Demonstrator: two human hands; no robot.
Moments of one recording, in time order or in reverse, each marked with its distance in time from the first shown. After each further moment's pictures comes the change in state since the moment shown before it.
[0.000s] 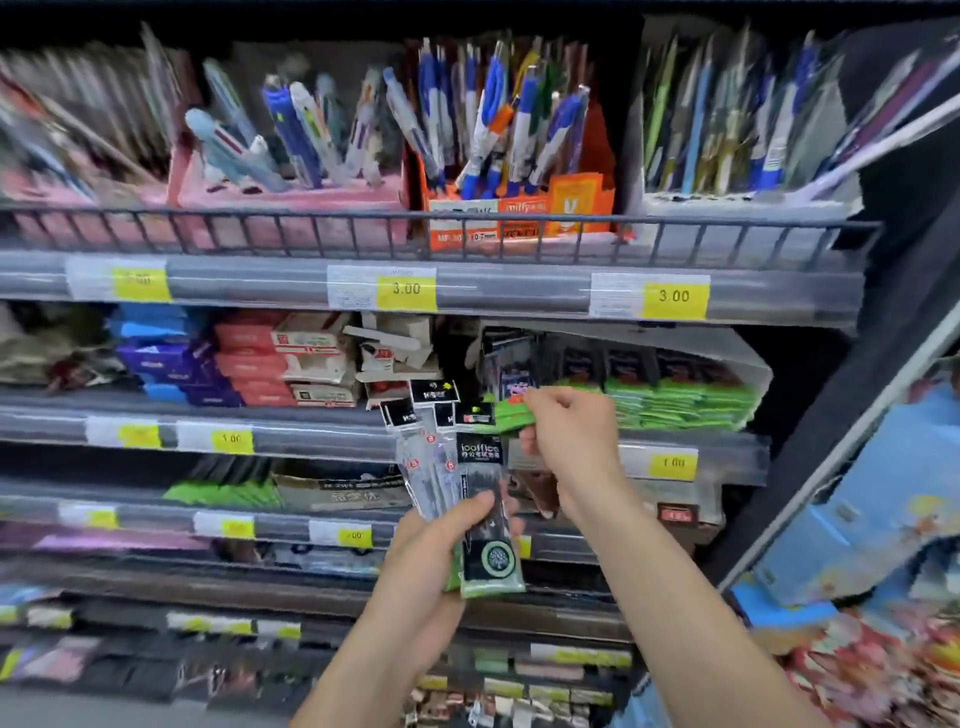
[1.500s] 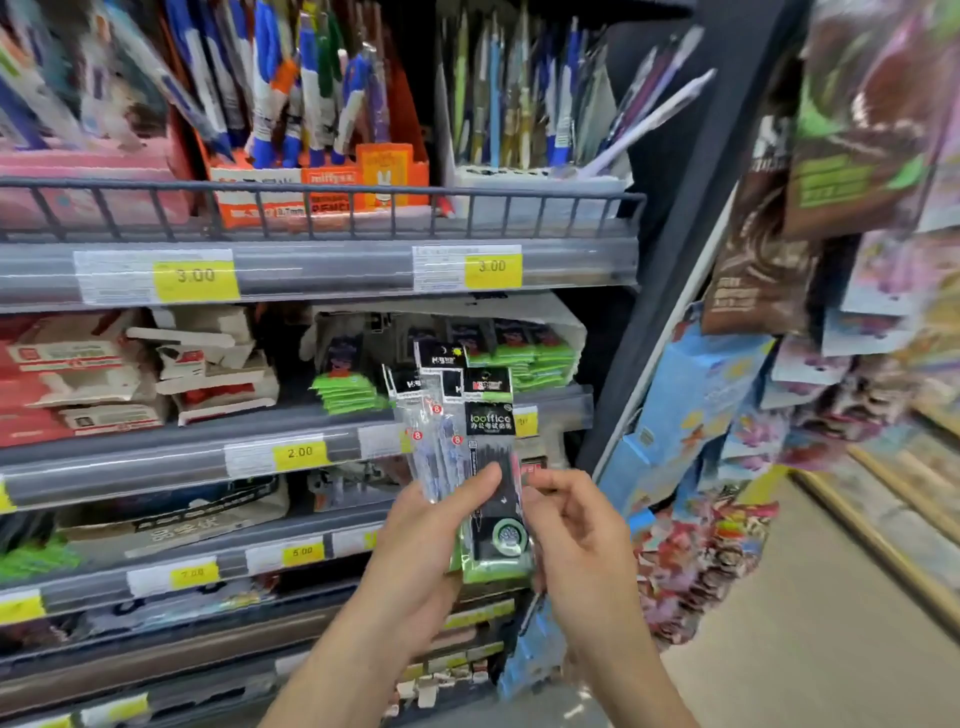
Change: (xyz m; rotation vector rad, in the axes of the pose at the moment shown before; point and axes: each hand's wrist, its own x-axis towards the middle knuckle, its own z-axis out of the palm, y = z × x) left_hand 0.001 -0.038 0.079 0.153 -0.314 -0.106; right_hand -0.114 0.049 -0.122 -0.051 0.172 -0.166
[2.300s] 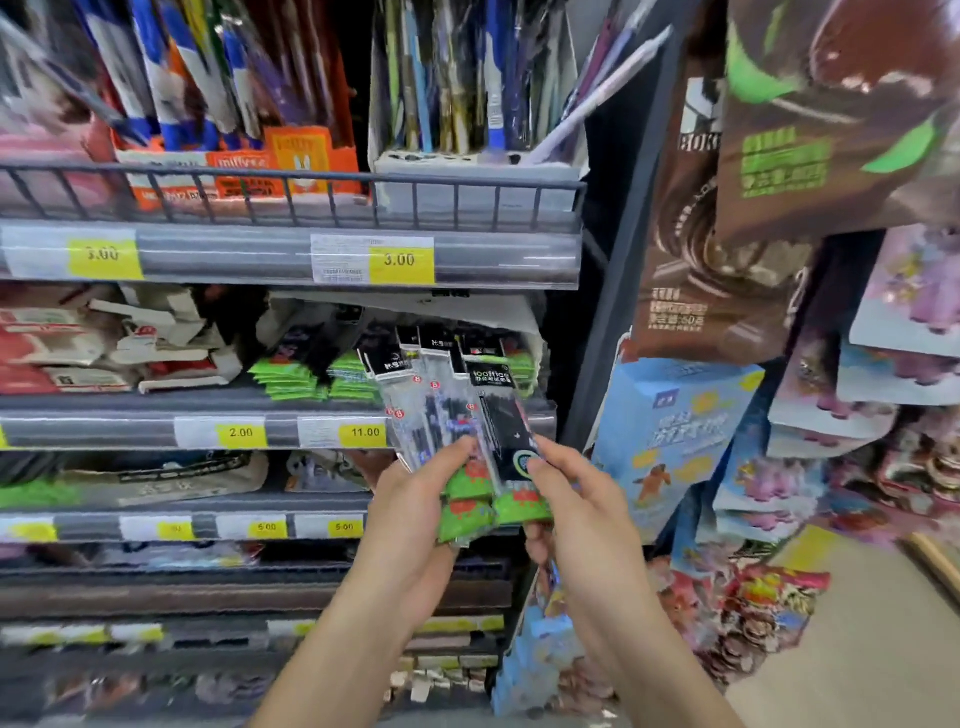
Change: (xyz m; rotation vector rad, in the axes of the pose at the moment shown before) left_hand 0.044 -0.031 0.098 -0.123 0.245 0.169; right_hand 0.088 0.019 -0.092 0.270 -0.253 0.266
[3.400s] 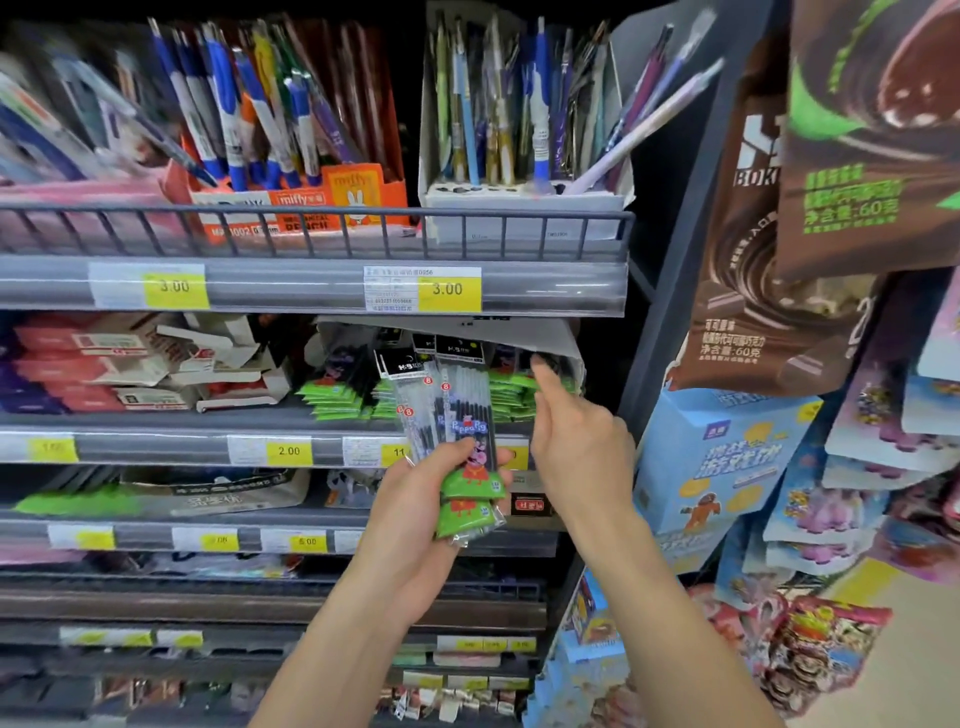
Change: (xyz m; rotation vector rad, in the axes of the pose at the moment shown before) left_hand 0.014 0.030 -0.023 -0.083 -0.034 -0.001; right_hand 0.091 -0.012 0.041 -1.137 0.347 -0.842
